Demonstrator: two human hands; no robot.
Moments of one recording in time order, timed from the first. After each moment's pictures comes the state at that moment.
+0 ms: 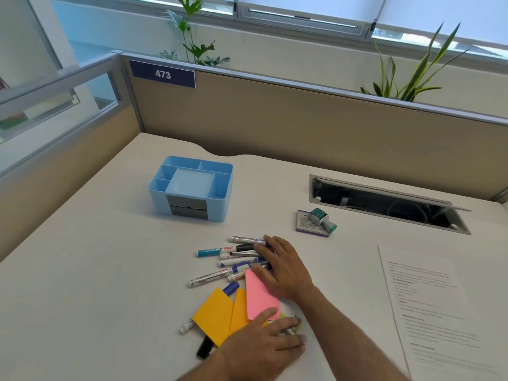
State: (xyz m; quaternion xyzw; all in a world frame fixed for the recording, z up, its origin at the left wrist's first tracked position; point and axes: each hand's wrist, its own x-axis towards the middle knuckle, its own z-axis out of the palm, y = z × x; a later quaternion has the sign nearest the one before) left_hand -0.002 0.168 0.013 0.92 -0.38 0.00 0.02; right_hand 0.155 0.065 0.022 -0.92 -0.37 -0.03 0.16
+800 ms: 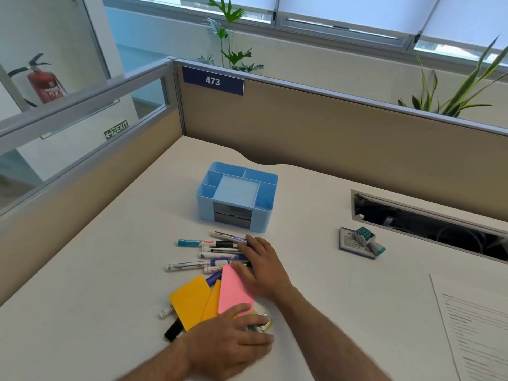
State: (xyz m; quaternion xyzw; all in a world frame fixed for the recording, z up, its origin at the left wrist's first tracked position) left_hand -0.014 0.329 0.005 0.92 -0.38 0.00 -0.01; right_hand 0.135 0.214 0.027 -0.89 -0.40 0.03 0.21
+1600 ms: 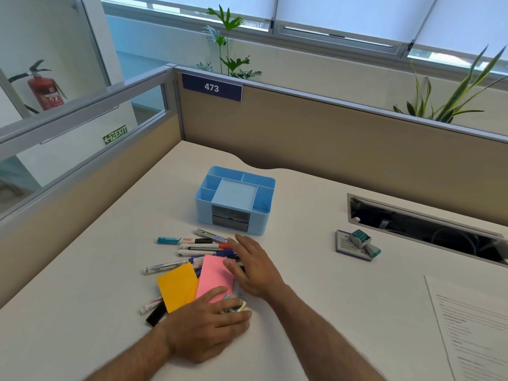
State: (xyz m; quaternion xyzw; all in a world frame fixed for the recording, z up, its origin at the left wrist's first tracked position) left_hand -0.025 0.367 0.028 0.93 -0.35 0.08 -0.02; right_hand 0.129 0.230 0.039 -0.87 -0.41 0.07 0.26
